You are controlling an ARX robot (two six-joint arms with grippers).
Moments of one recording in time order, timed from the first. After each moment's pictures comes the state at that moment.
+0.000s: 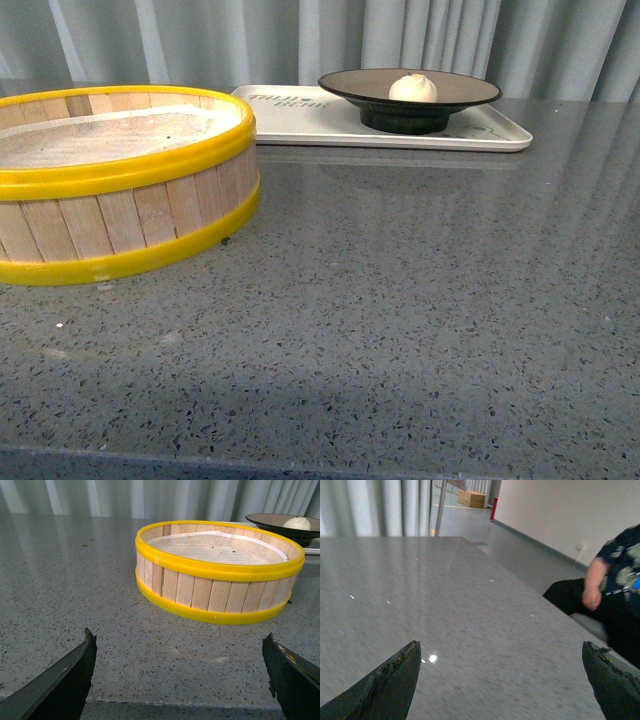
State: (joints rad) left arm 0.00 0.00 0.03 0.00 0.00 0.00; right arm -0.28 0.77 0.42 0.33 0.33 -0.18
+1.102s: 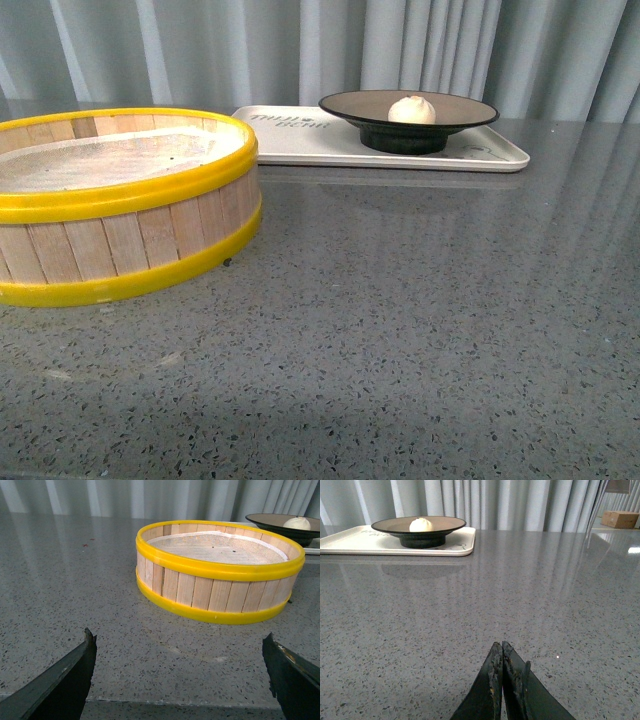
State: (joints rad) left arm 0.00 0.00 0.03 0.00 0.00 0.00; right arm 0.00 0.00 0.01 0.00 0.00 -0.01
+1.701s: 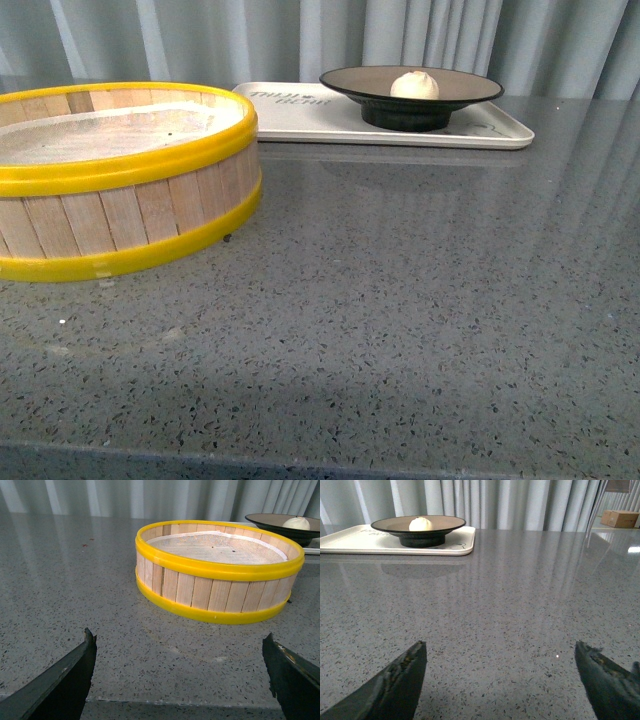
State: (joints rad) left arm 0.00 0.00 0.03 0.00 0.00 0.00; right arm 0.00 0.00 0.01 0.00 0.00 -0.01
